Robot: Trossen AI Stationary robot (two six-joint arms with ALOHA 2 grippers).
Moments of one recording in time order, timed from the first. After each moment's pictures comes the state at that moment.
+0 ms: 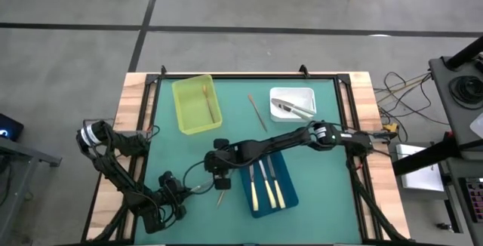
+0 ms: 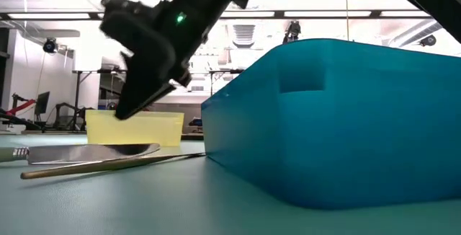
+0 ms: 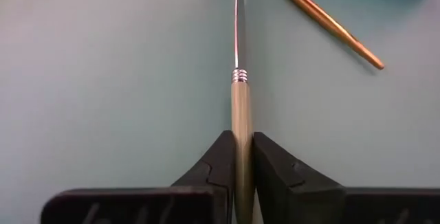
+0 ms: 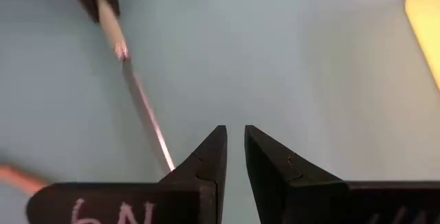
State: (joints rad) left arm -1.12 1.77 0.68 -0.40 -0.79 -1.69; right arm 0.16 2.41 2.07 -0.59 0.10 0.04
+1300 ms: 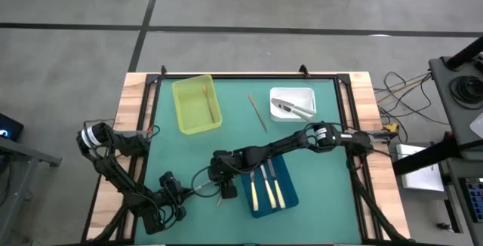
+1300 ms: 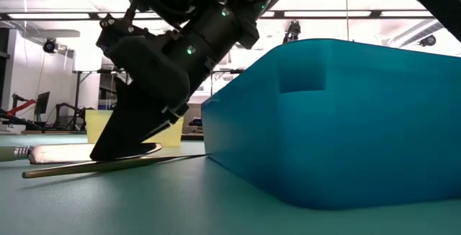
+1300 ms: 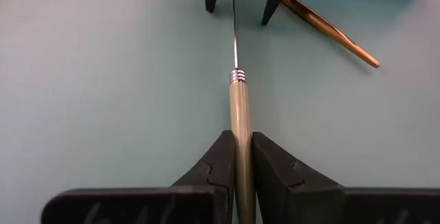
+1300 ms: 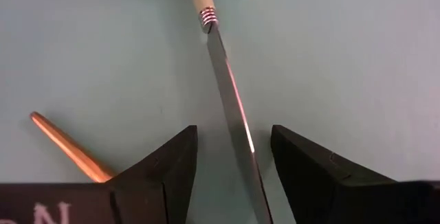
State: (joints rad) left arm -1.12 1.79 0.68 -0.37 -0.83 -1.66; right arm 0.18 2.41 1.86 -0.30 -0.11 -0.02
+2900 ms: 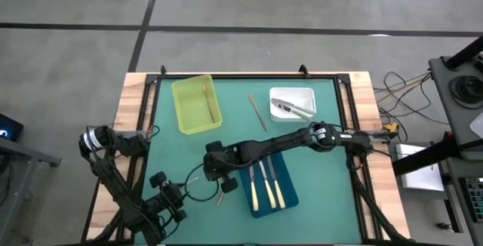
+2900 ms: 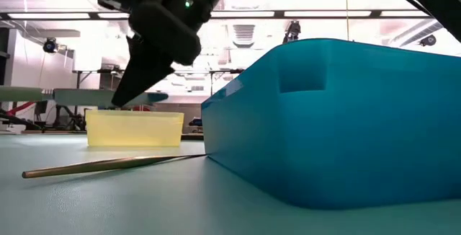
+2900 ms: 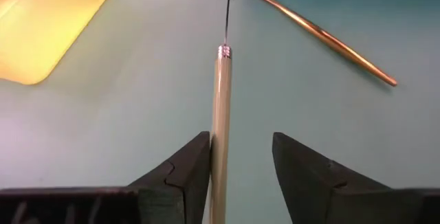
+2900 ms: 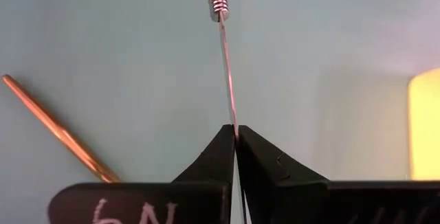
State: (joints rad) left arm -1.12 1.79 1.06 -1.07 -0.79 -1.74; right arm 0.18 2.41 2.15 -0.68 0.06 -0.31
